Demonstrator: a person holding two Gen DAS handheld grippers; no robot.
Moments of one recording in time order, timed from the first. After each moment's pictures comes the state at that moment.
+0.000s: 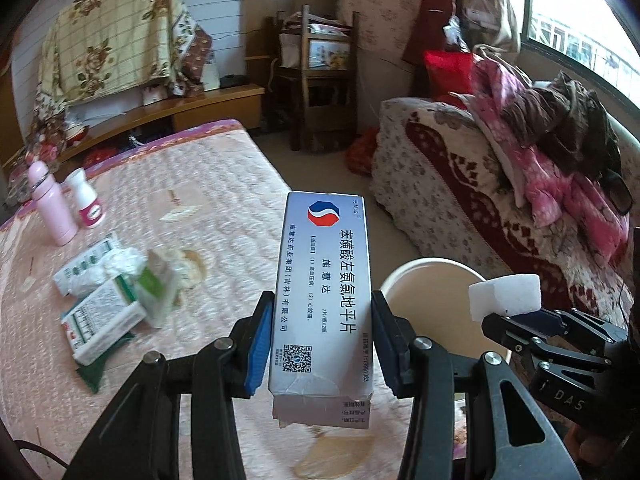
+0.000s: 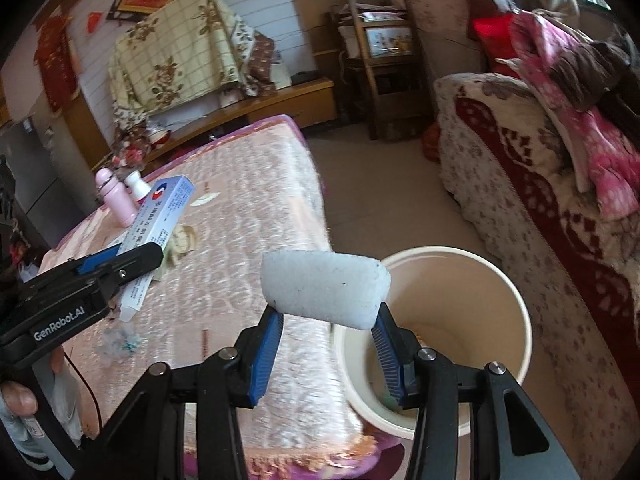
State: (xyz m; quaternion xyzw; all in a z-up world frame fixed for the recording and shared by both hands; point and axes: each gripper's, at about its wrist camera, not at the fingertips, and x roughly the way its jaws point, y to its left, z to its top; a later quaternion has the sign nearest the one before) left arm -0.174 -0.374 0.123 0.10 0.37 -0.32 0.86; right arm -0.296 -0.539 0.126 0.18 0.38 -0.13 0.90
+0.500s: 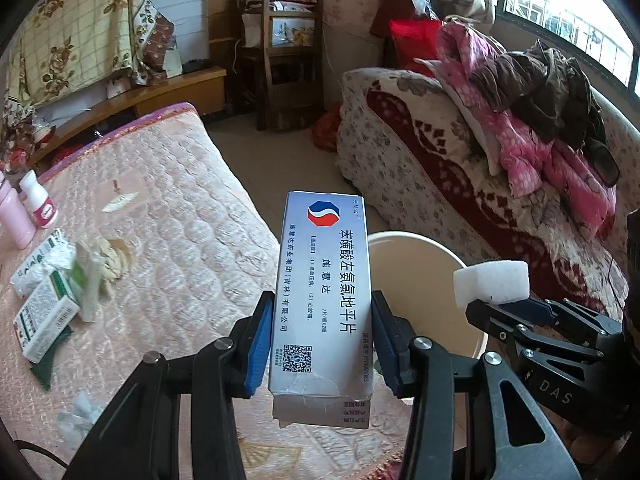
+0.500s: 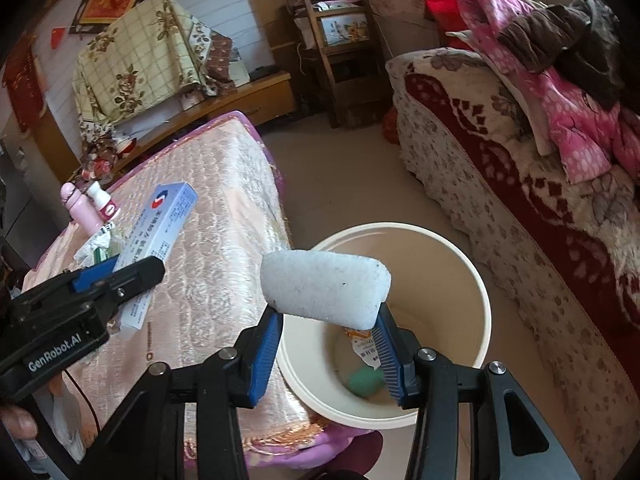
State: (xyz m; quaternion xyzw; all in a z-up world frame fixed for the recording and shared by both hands) left arm -0.195 -0.432 0.094 0.12 0.40 -0.36 0.83; right arm -0.320 -0.583 0.102 0.20 0.40 -0.18 0.88
